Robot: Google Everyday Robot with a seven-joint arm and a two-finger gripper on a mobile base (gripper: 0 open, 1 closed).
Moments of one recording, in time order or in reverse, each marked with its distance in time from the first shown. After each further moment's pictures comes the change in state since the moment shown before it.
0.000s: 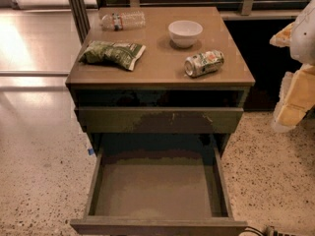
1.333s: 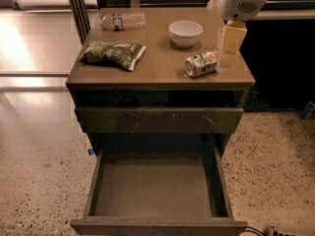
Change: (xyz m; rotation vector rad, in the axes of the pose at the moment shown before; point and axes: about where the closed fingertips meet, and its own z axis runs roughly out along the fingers) arm -0.103 -0.140 0.061 0.051 -0.048 -0.265
